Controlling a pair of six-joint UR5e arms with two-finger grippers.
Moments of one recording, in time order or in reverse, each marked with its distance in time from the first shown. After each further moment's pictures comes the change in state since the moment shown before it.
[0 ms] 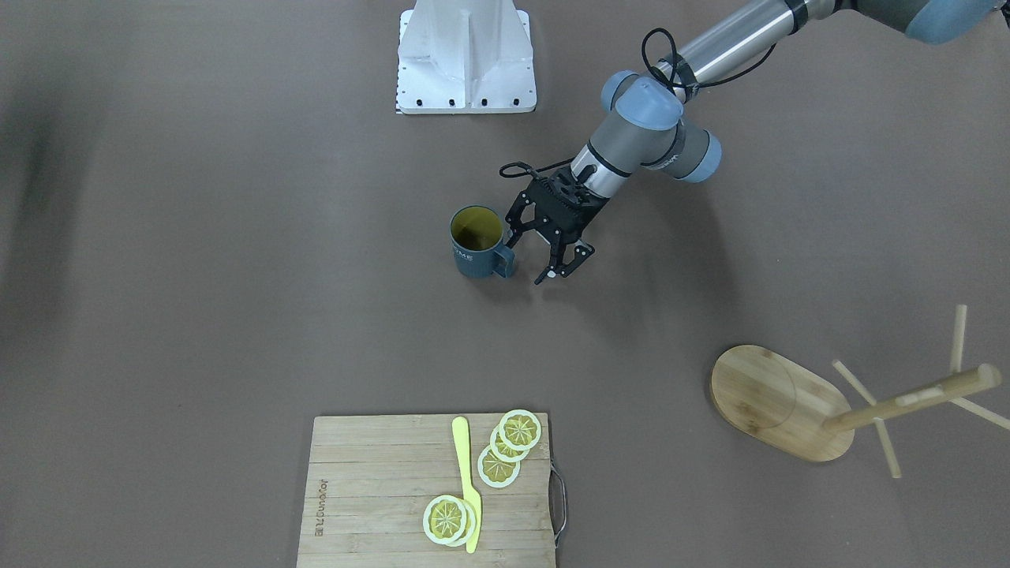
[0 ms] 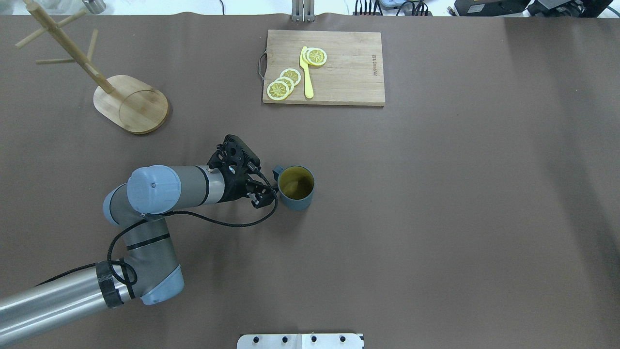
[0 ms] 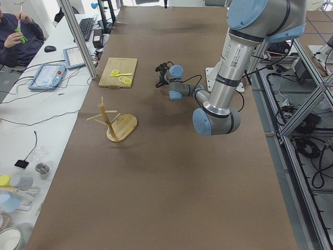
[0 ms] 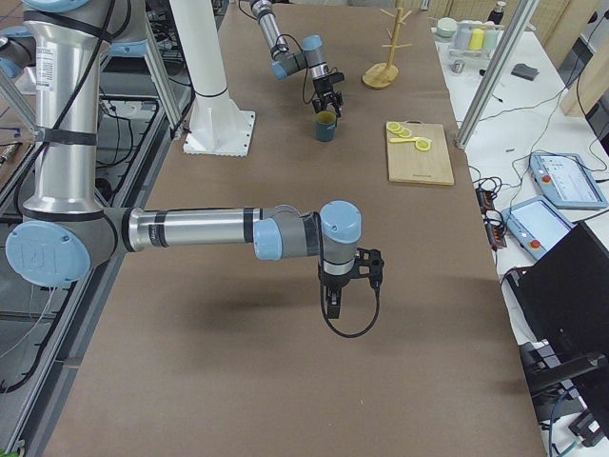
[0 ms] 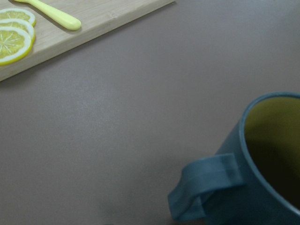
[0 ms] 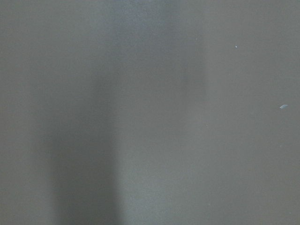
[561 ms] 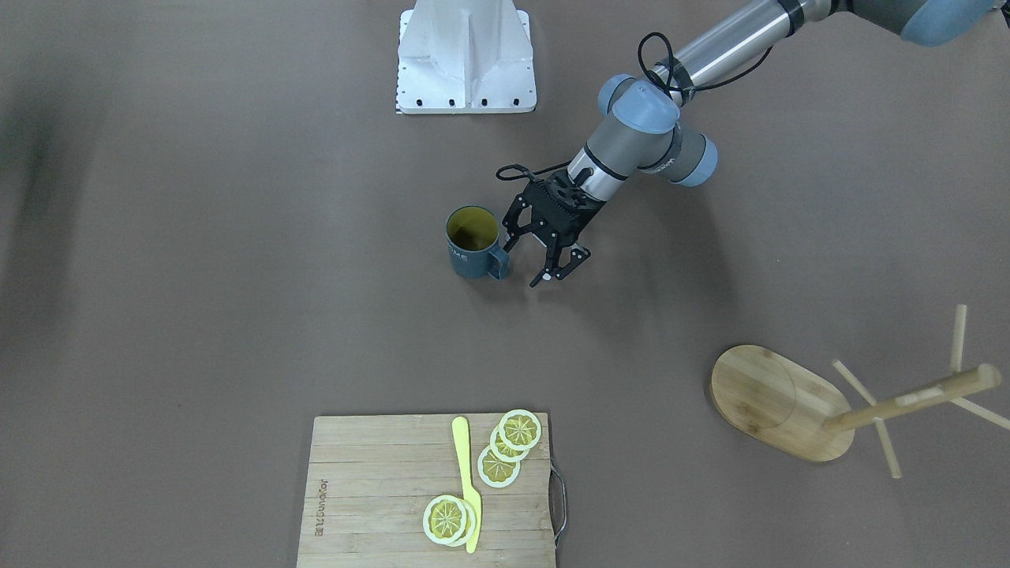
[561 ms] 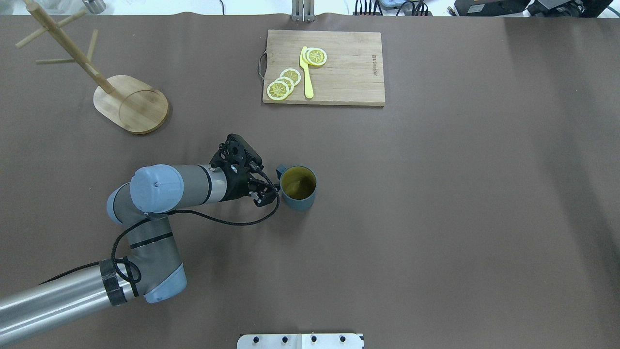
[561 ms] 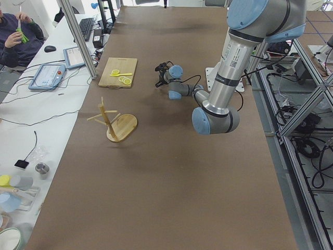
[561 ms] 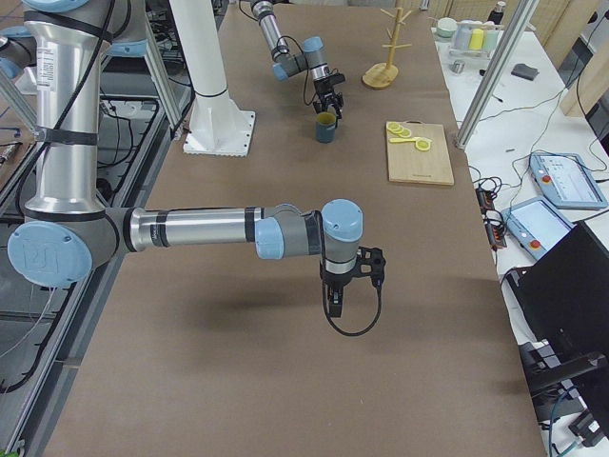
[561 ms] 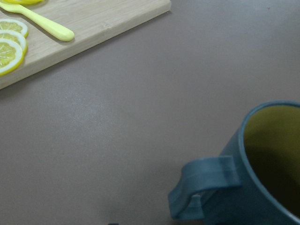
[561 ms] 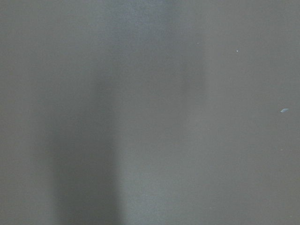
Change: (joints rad) left arm -0.002 -0.012 0.028 -0.021 0.003 0.006; right arm 0.000 0.010 -0.002 0.001 -0.001 0.003
